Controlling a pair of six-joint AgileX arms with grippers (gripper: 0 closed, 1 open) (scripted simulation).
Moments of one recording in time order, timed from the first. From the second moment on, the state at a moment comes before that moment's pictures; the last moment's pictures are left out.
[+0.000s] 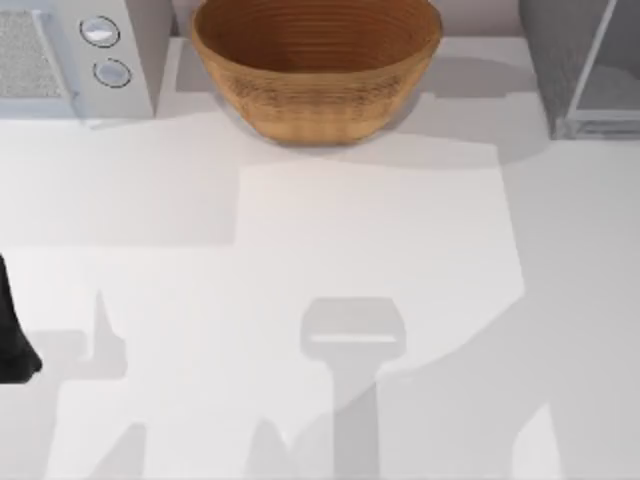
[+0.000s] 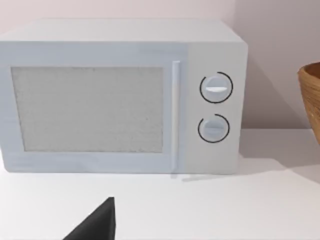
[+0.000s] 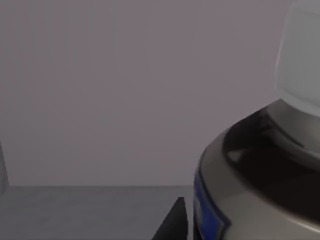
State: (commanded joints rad) left arm 0.00 0.00 0.00 0.00 0.00 0.00; right arm -0.23 2.35 1.43 0.91 -0.21 0.01
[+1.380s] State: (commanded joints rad) left arm 0.00 0.00 0.00 0.00 0.00 0.00; right arm -0.23 2.38 1.49 0.88 -0.20 0.01
